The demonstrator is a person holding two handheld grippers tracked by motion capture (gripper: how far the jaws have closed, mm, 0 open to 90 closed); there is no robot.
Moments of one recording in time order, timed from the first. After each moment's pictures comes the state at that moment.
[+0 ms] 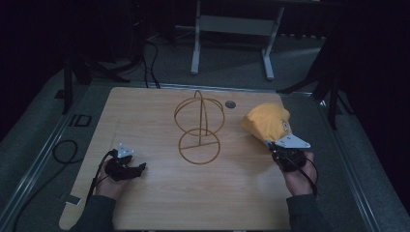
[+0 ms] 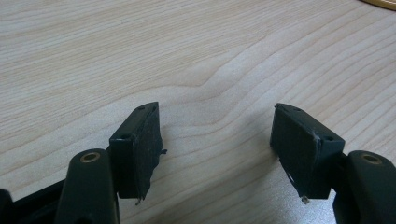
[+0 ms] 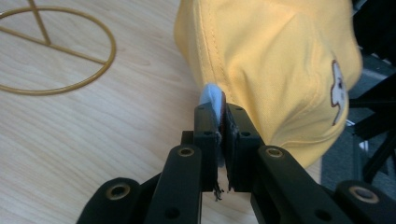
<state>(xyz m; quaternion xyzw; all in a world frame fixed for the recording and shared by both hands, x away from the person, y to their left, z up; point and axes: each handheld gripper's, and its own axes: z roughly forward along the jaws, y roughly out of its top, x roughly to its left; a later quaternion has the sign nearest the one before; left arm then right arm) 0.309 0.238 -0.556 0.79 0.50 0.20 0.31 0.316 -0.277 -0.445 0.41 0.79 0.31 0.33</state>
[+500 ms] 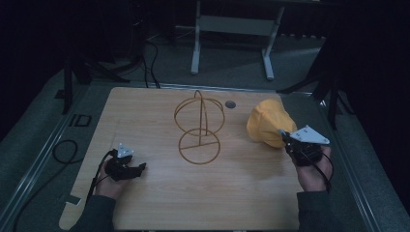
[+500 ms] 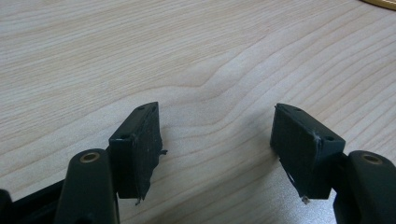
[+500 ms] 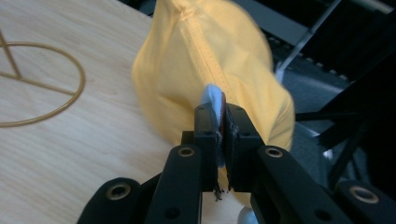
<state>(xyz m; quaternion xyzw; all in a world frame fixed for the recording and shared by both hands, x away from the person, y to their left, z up) 0.310 0.239 -0.556 0.79 0.50 0.19 0.31 0.310 -0.294 -0.406 0.42 0.76 0.32 0.39</state>
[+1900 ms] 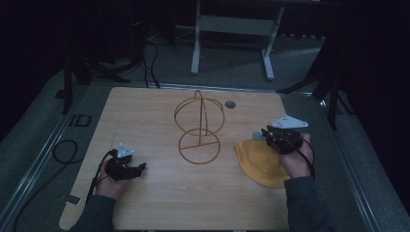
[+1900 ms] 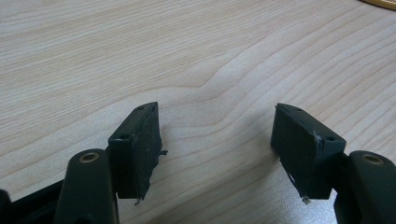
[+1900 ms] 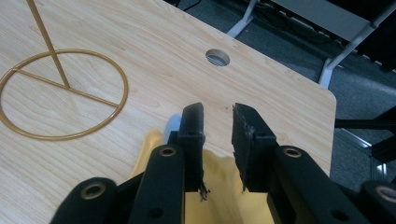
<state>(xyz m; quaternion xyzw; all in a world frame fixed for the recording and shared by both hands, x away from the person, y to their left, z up) 0.310 0.239 -0.556 0.79 0.50 0.19 0.31 0.349 -0.259 -0.411 0.39 0.80 0.33 0.31</state>
